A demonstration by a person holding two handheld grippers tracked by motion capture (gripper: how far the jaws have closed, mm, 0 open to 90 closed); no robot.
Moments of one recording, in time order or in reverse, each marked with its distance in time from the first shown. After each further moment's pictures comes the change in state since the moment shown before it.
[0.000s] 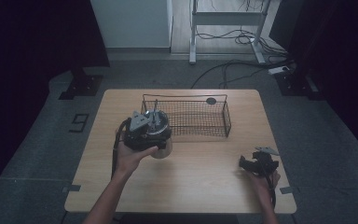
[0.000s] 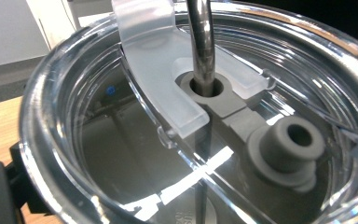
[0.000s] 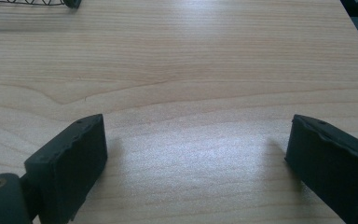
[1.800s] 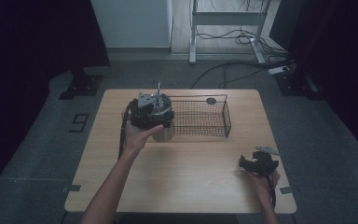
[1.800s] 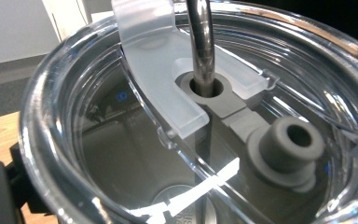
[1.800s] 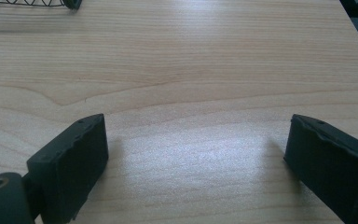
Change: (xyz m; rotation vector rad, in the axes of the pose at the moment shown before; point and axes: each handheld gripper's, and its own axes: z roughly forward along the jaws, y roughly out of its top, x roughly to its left) left arm 0.026 0.033 0.045 0.011 0.042 -0.046; right arm 0.000 0.000 0.001 -0.004 0.002 -0.001
